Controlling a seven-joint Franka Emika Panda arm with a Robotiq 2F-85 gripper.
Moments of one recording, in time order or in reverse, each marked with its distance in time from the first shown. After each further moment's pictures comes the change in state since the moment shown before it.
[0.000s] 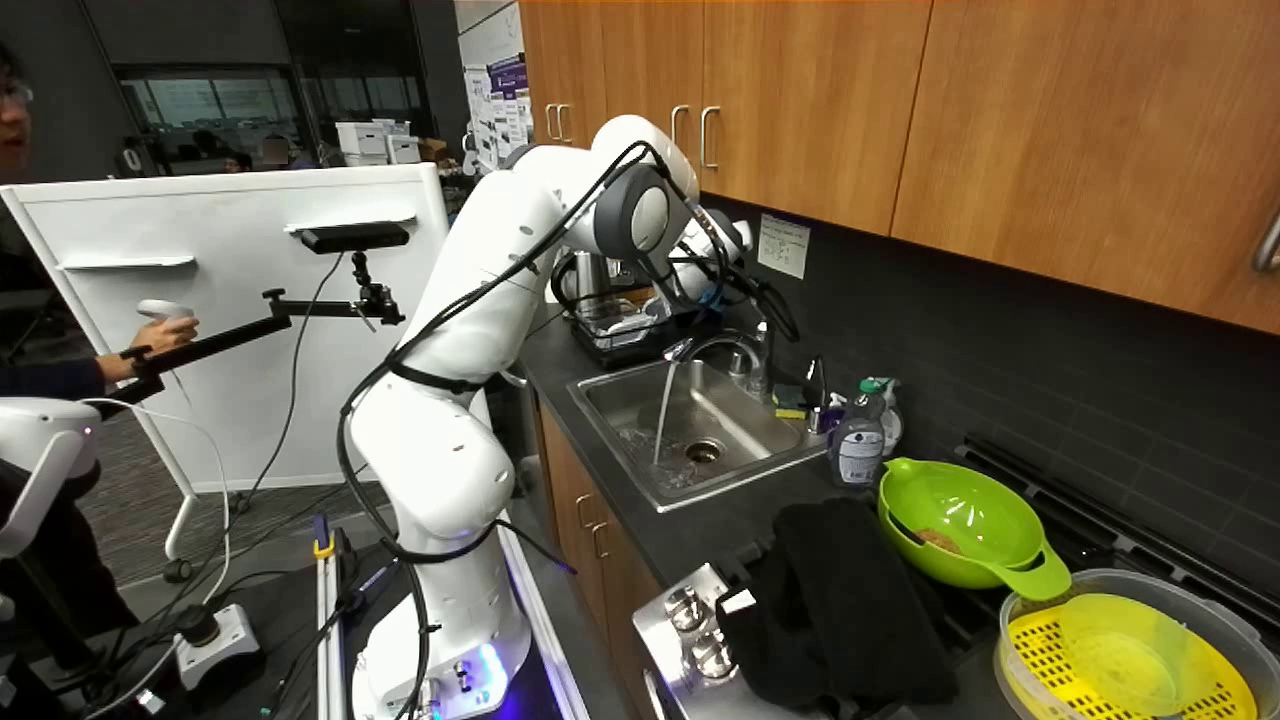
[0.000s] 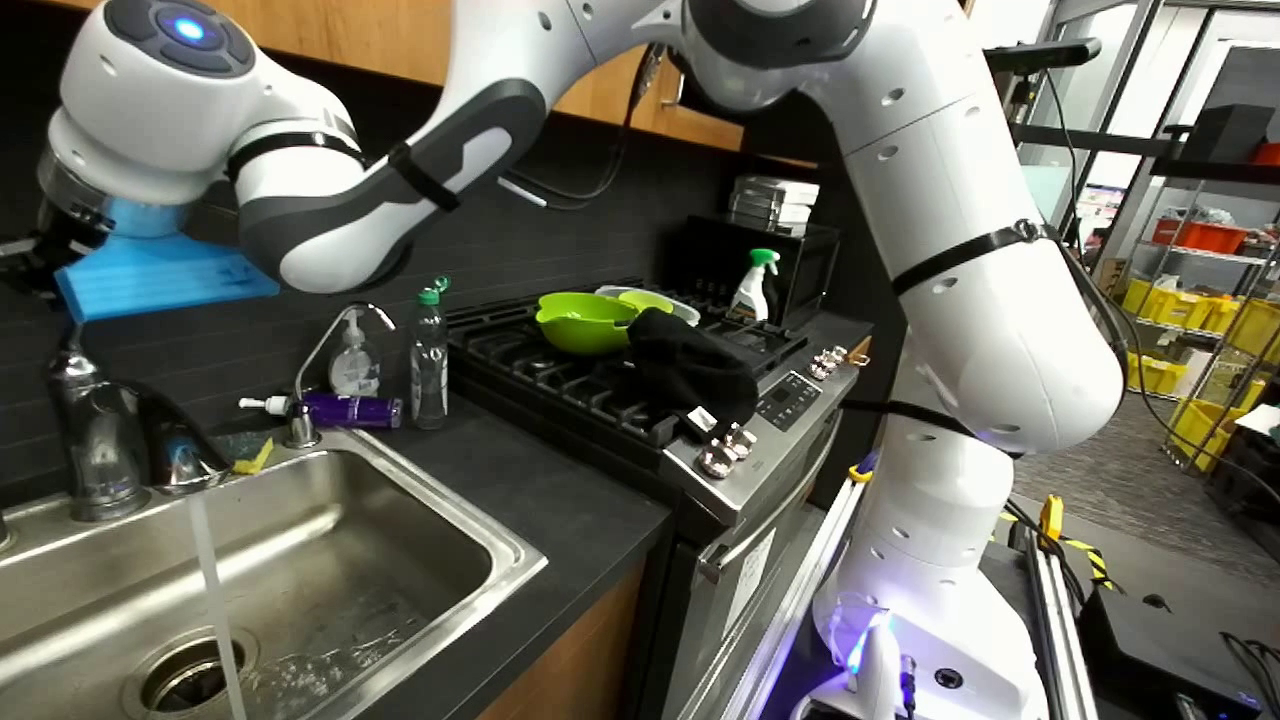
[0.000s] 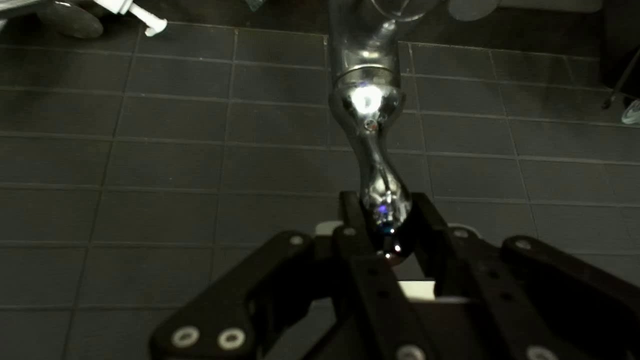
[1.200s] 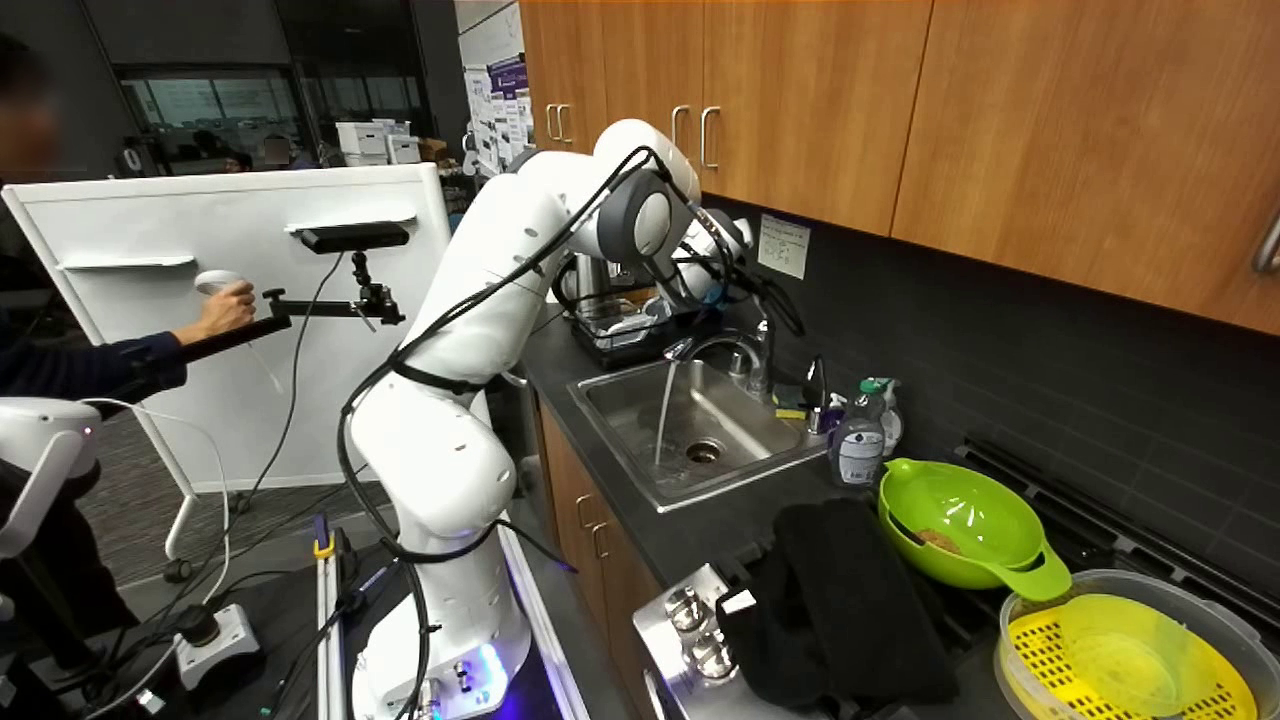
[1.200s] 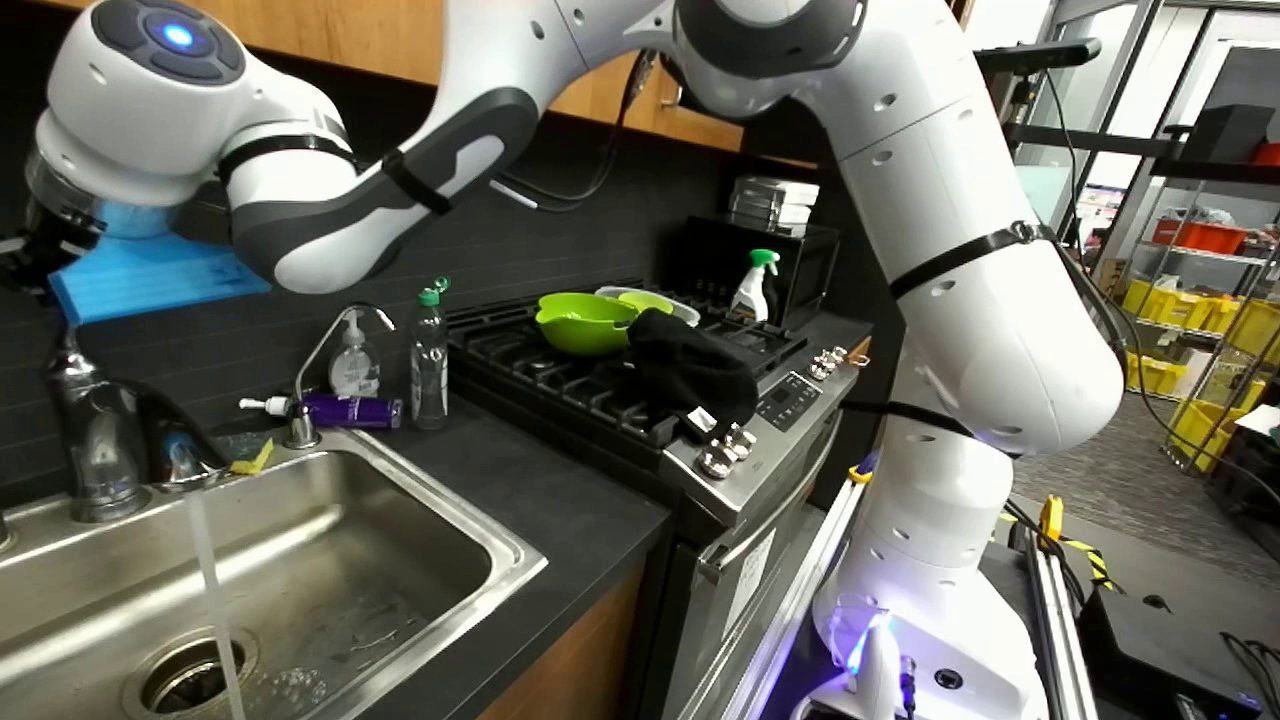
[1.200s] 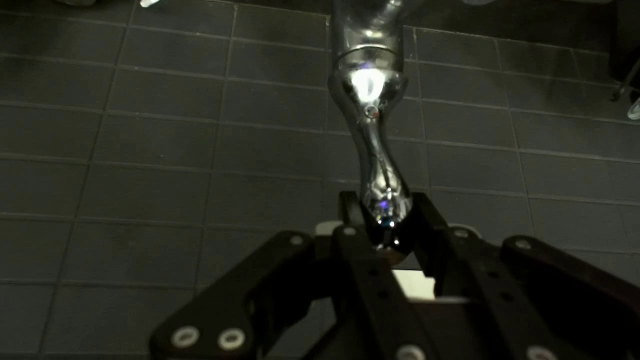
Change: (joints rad) arm 0.012 0.024 -0.008 0.044 -0.052 -0.006 -0.002
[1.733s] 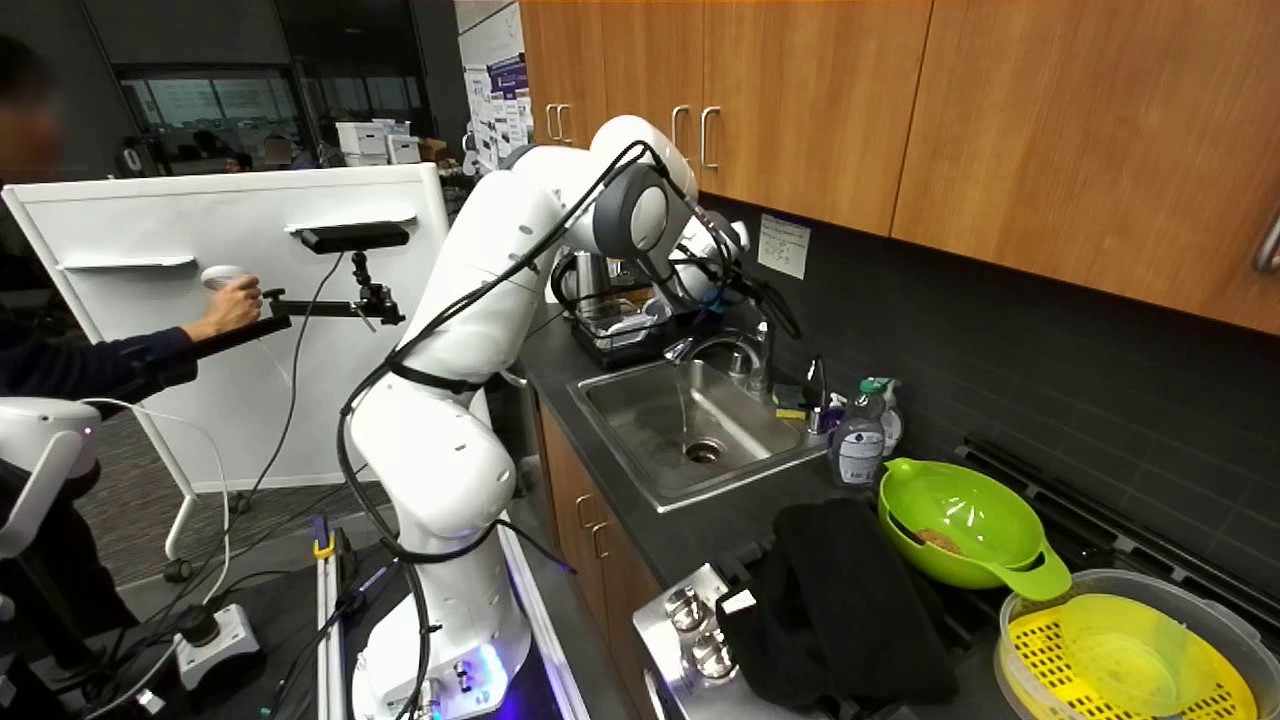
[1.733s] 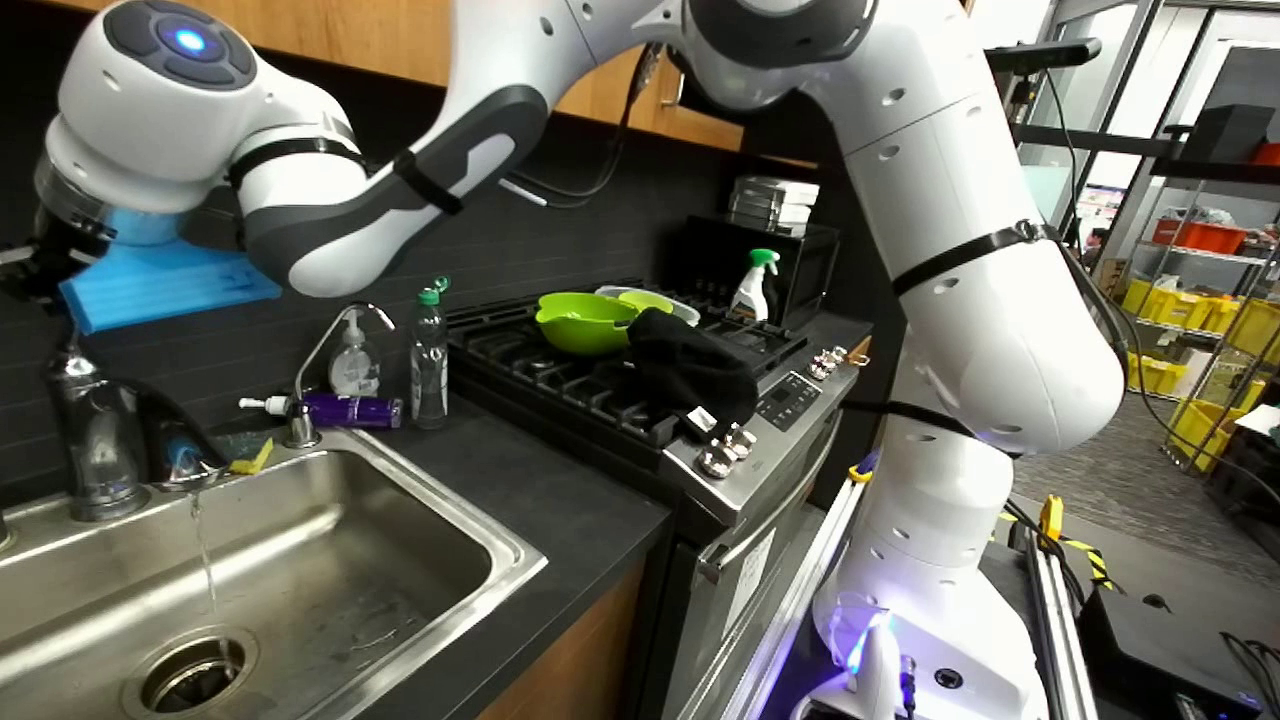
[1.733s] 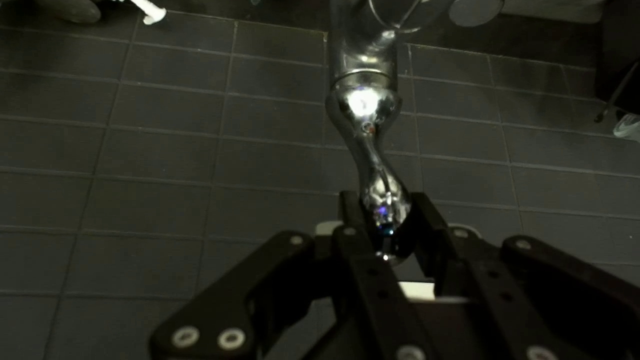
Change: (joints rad) arm 0.000 -0.025 -0.001 -0.046 -0.007 0.011 0.014
